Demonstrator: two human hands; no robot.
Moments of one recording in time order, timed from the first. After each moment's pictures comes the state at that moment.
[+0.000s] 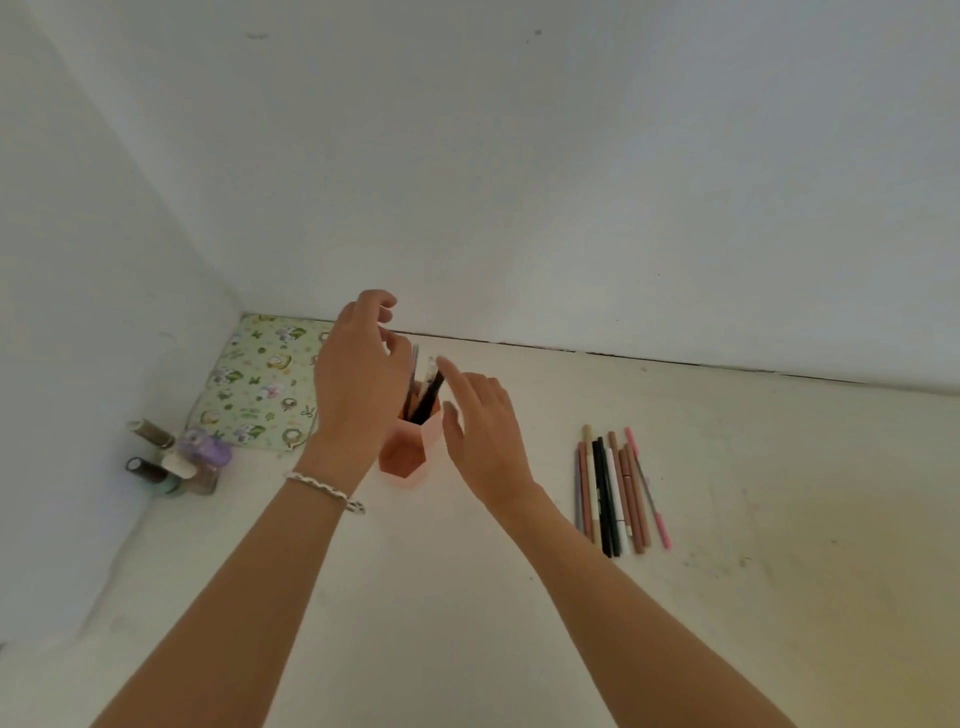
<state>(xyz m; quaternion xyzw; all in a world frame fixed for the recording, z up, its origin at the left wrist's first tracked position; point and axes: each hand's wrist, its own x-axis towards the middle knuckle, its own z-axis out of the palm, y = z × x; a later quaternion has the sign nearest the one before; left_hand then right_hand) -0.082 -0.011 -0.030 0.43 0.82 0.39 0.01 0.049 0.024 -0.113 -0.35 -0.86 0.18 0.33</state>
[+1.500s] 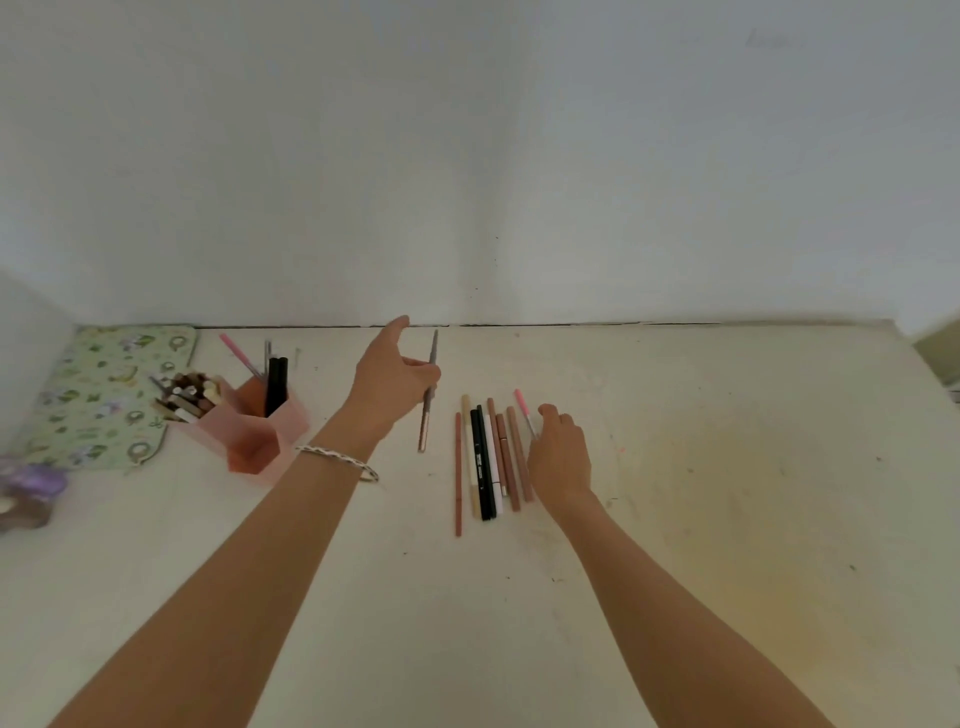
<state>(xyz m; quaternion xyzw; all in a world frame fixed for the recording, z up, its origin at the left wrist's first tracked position) 0.060 0.059 -0.067 0.34 0.73 0.41 0.43 0.268 0.074 -0.169 -0.67 -0.70 0.22 0.09</state>
